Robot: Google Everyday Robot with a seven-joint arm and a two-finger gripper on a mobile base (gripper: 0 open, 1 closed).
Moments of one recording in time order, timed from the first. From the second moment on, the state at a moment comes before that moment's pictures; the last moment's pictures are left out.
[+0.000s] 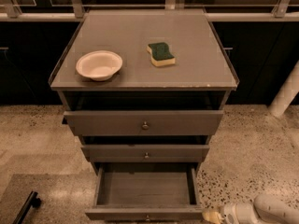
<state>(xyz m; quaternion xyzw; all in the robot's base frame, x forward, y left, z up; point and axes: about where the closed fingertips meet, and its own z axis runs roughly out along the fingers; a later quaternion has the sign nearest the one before) 0.397 -0.275 0.266 -0.19 0.90 0.34 0.19</state>
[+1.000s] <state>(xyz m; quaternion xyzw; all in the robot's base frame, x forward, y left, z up) 0.418 -0.279 0.197 -0.13 0.91 0.36 0.15</state>
